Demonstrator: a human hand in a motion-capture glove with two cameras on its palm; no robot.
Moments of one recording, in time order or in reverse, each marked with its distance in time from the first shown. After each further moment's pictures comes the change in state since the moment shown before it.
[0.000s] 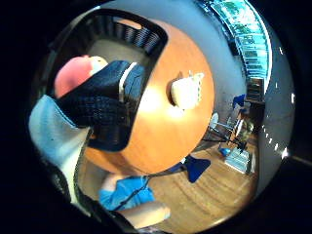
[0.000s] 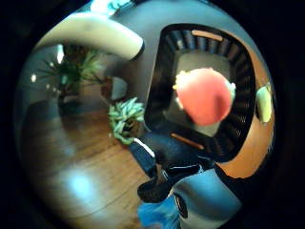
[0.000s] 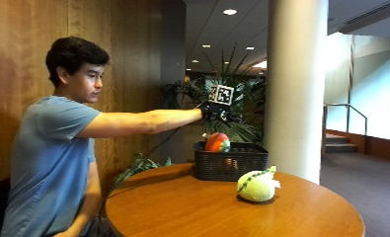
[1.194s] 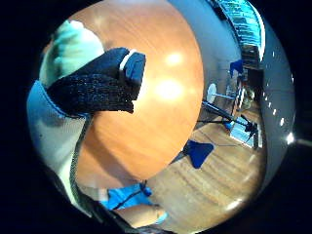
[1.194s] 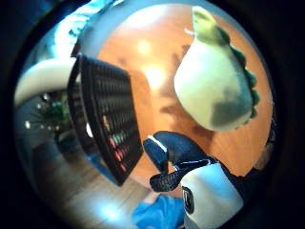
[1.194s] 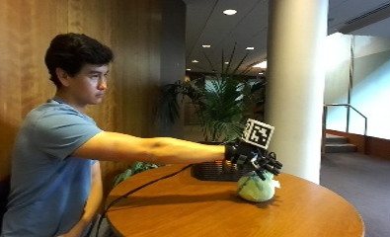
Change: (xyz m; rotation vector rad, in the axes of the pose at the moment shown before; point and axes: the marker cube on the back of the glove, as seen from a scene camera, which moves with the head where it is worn) arm 0.298 -0.093 0.046 -0.142 0.407 0.158
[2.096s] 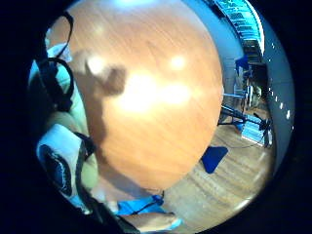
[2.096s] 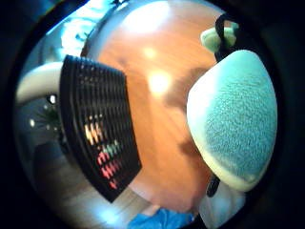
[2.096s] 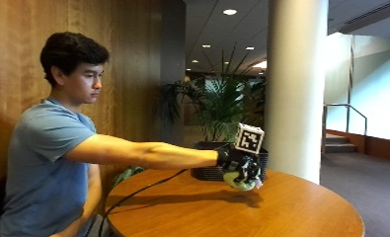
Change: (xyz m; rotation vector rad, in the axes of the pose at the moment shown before) arm -0.007 0.010 0.033 0.086 -0.015 0.111
